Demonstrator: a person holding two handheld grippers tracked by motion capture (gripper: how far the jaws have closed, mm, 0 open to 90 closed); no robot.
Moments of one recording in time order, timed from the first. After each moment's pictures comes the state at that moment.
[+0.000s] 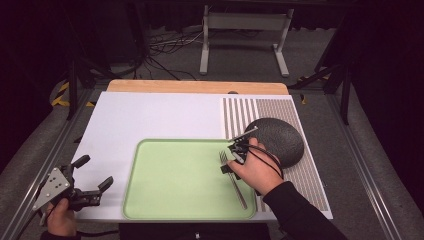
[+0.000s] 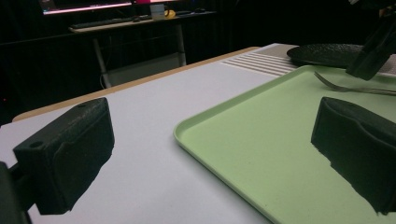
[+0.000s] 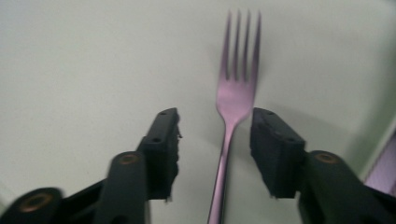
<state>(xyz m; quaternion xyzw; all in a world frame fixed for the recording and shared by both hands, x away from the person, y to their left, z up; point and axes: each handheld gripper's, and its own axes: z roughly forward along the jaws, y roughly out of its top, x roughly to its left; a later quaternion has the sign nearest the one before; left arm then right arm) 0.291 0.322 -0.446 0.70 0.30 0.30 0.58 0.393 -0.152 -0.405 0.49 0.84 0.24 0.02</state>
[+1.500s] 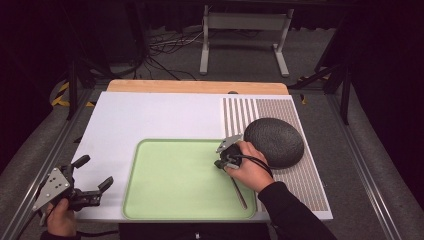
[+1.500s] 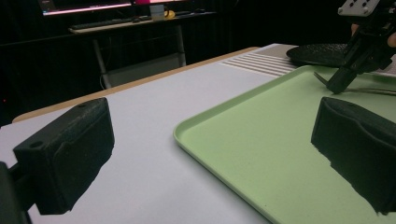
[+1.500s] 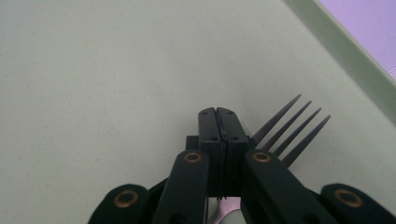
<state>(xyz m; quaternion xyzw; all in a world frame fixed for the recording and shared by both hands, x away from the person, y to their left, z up) 0.291 0.321 -0.446 0.70 0.30 0.31 0.58 0.407 -0.140 -0.436 0.25 0.92 0.28 0.09</state>
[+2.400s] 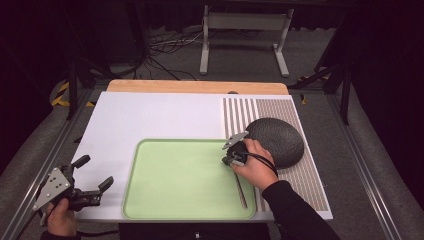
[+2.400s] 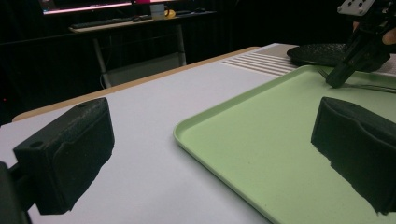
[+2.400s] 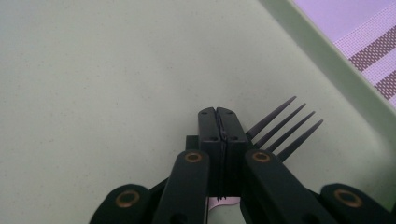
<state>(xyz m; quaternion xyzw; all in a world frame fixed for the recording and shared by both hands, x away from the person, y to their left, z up) 0.291 0.321 -0.446 0.70 0.30 0.30 0.58 0.413 -0.158 -0.434 0.28 0.92 0.26 0.12</state>
